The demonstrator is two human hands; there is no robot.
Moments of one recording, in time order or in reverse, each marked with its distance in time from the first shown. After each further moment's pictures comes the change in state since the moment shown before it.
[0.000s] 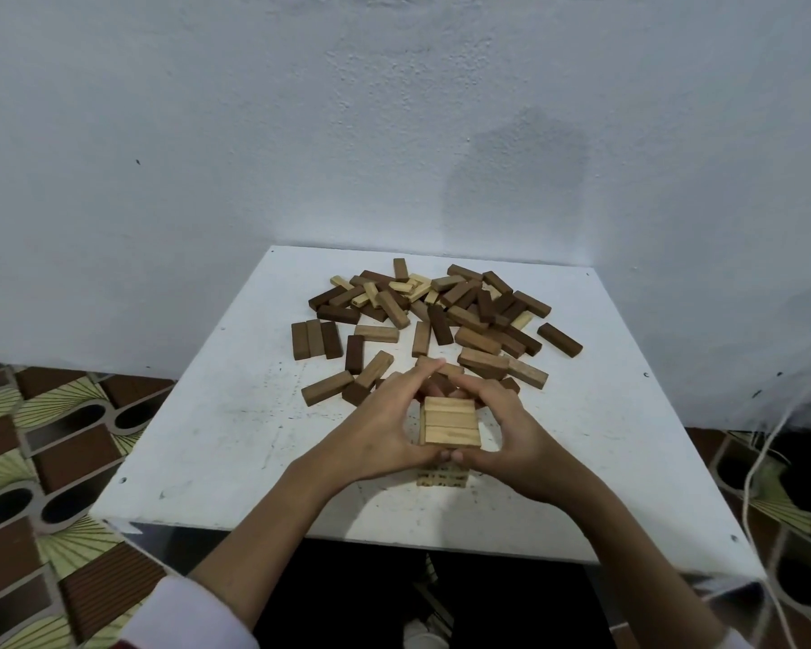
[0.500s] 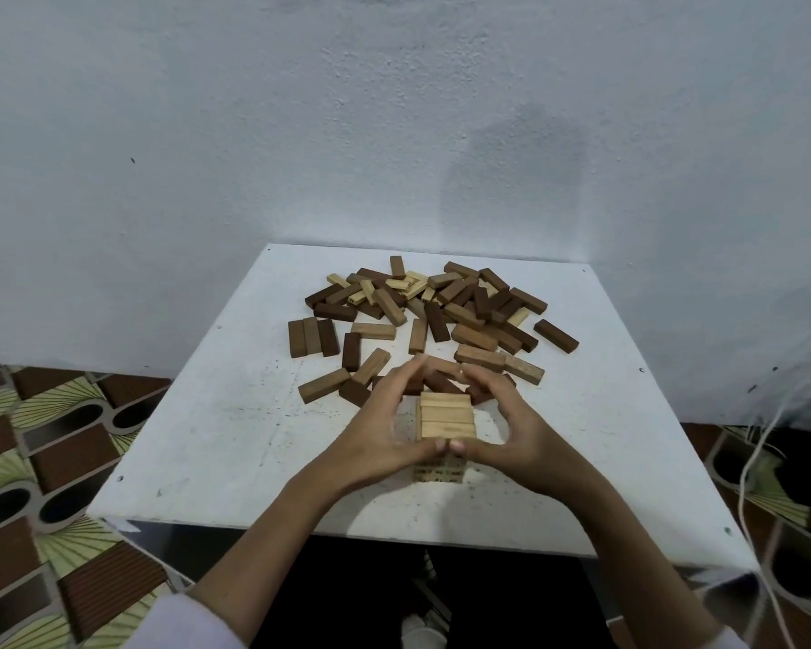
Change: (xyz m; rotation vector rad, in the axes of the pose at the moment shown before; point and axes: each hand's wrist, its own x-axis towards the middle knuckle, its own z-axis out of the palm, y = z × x) left_hand -0.010 -0.004 0.012 -0.240 0.065 -0.096; right_hand -0.004 0.004 -0.003 0.125 0.012 0.020
